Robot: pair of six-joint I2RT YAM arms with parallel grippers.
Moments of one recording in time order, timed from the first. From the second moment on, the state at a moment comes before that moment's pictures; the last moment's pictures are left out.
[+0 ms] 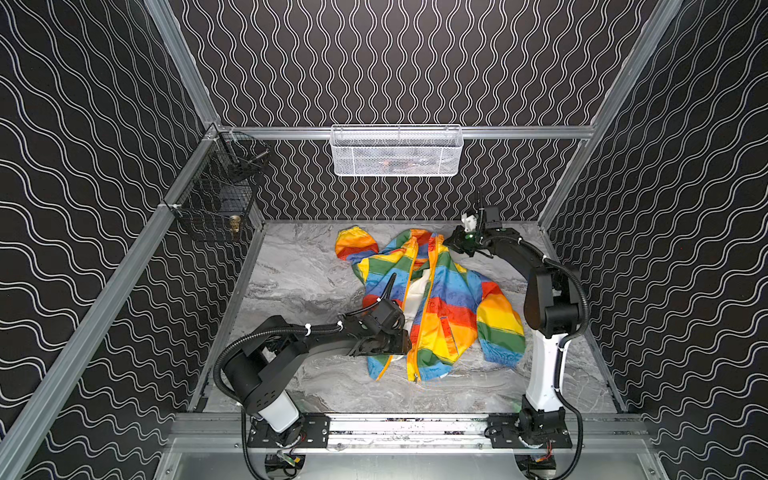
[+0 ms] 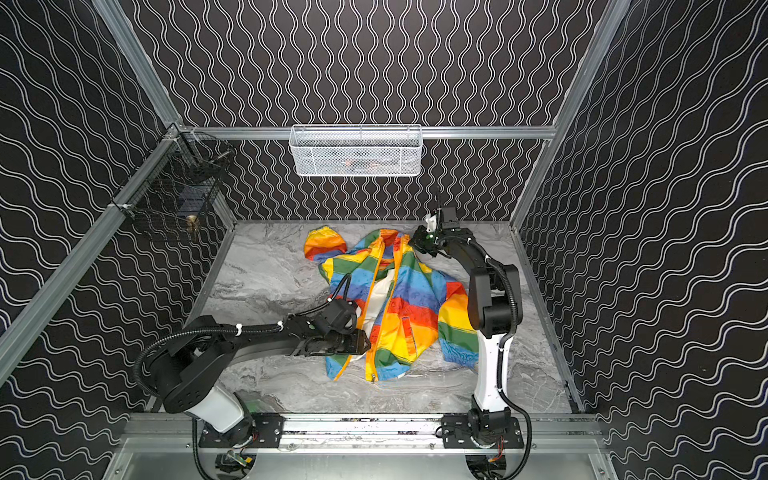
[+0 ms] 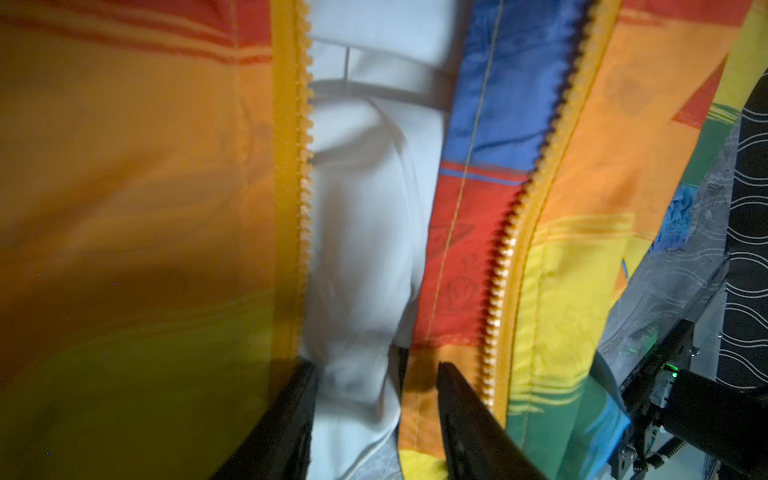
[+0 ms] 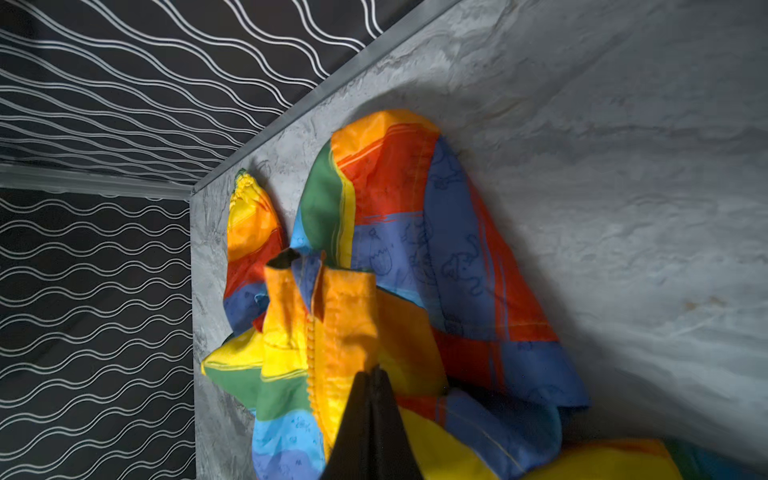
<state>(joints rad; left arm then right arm) -0.84 1.62 0.77 -0.14 0.20 -0.75 0.15 2.18 1.75 -0.40 -0.53 0.60</state>
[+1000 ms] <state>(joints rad) -0.84 1.47 0.74 -0.22 0.23 -0.75 0.14 1.99 1.67 -0.54 -0.35 0.58</state>
